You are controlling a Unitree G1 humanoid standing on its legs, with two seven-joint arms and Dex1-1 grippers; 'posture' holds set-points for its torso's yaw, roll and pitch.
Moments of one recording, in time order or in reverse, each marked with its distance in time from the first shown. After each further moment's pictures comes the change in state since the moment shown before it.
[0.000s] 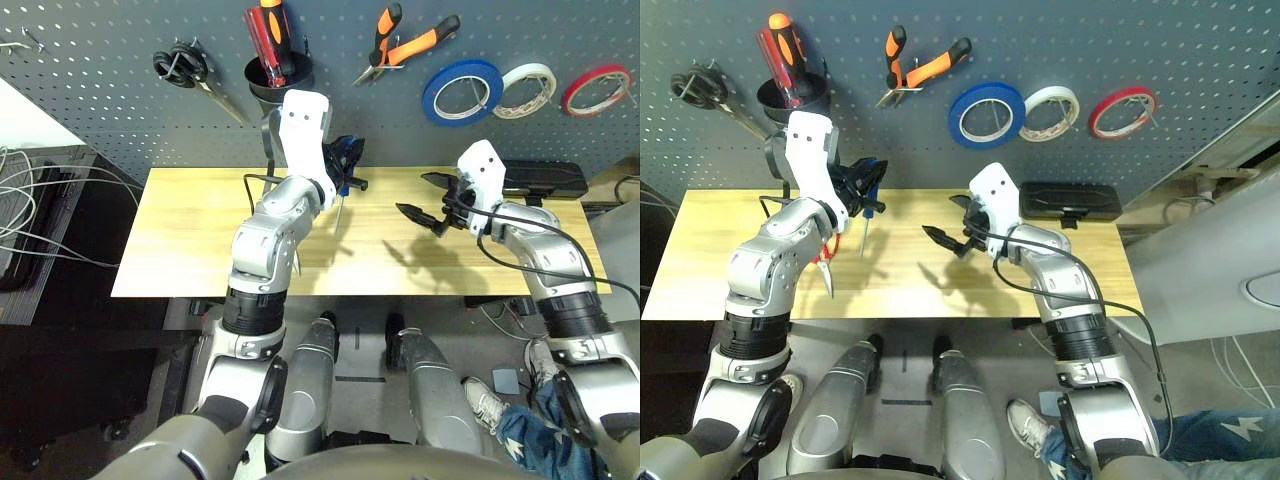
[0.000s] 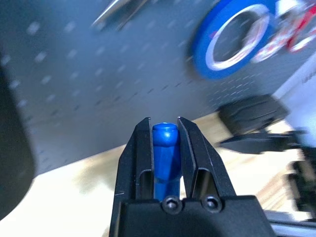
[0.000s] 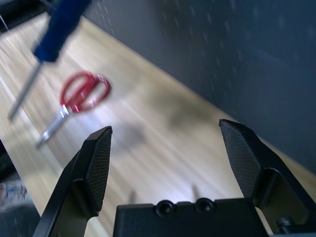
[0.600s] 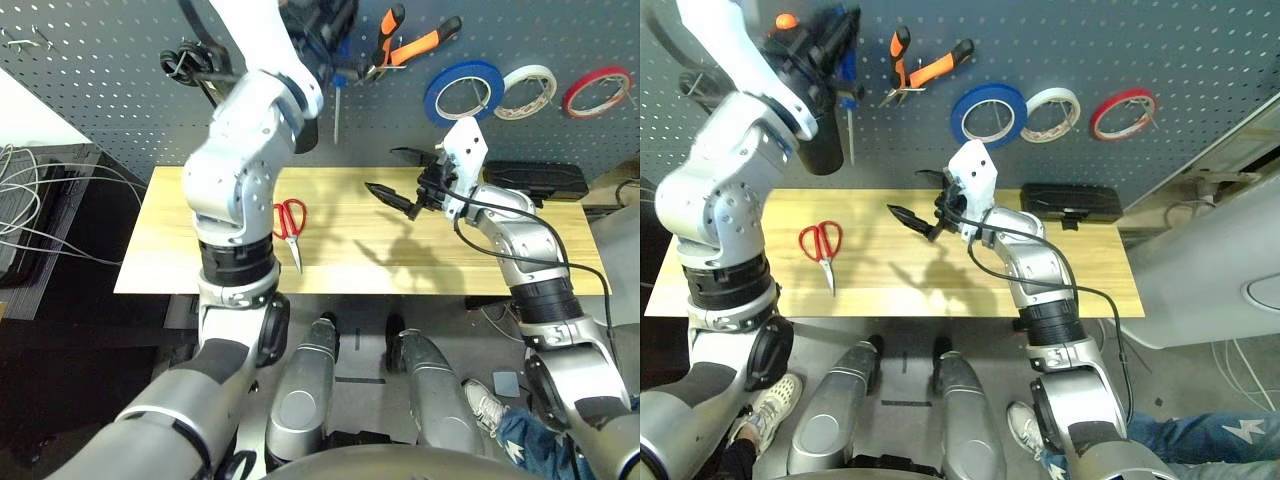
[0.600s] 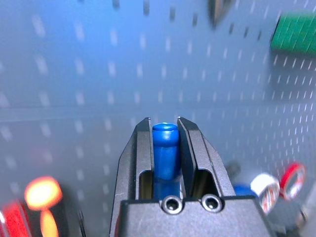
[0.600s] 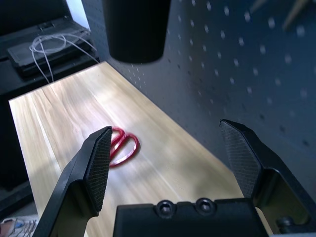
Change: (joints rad) left arm -0.374 0.088 0.179 -0.031 -0.067 -0.150 0.054; right arm -0.072 0.083 0.005 0.005 0.022 -0.066 0.035
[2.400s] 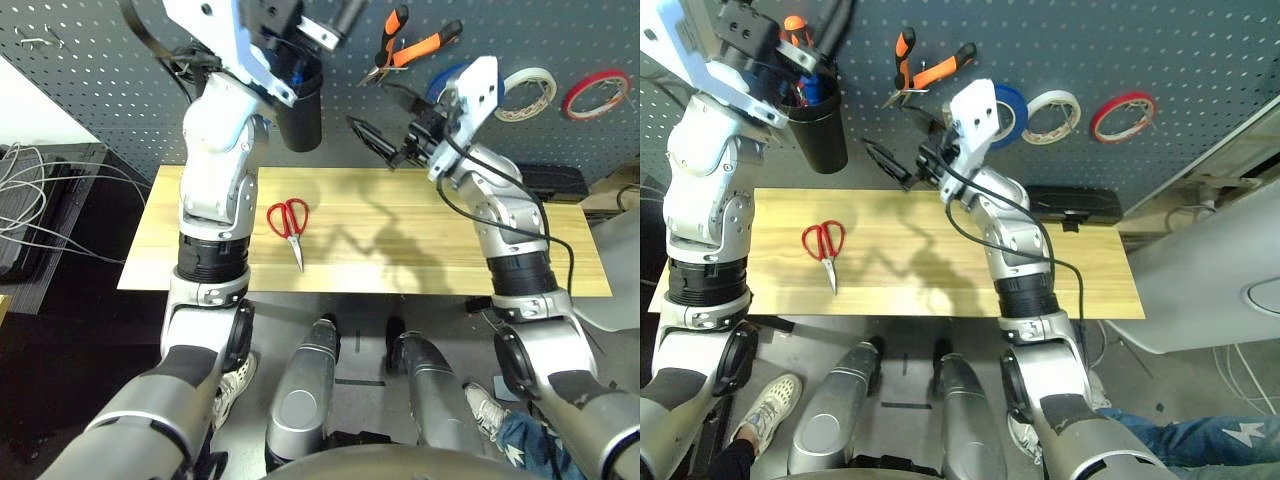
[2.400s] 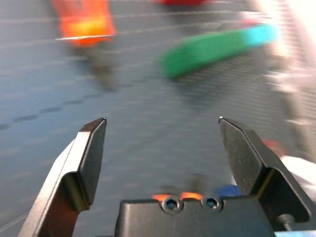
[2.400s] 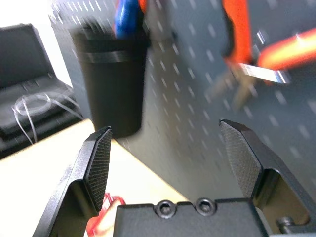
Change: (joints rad) left arm 0.218 0.196 -0.281 0.032 0.087 -0.613 -0.353; right arm -0.020 0.029 -0.078 0.019 0.058 -0.045 -0.115
